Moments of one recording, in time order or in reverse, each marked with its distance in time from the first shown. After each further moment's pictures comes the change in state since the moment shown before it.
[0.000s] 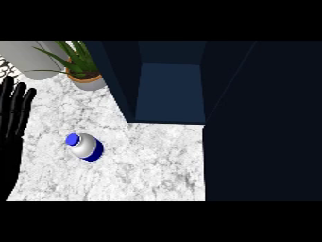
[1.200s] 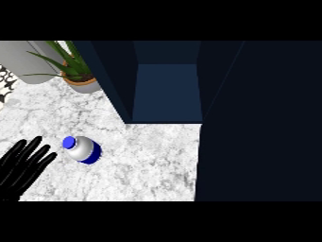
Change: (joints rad) left arm 0.330 0.186 0.067 0.022 0.725 -0.462 0.231; right arm 0.411 0.034 0.114 -0.201 -0.268 0.137 0.132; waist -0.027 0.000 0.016
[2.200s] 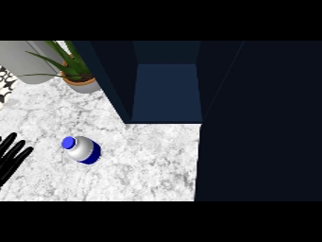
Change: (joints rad) left arm -0.065 -0.028 0.217 0.255 -0.006 -0.214 -0.069; right arm 0.113 0.004 0.023 0.047 0.049 0.094 -0.147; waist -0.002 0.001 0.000
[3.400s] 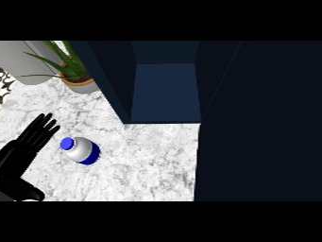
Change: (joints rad) left arm -0.358 -0.007 0.047 0.673 -0.516 -0.089 -0.388; right arm 0.105 -0.018 0.088 0.014 0.050 0.017 -0.129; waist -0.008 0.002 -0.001
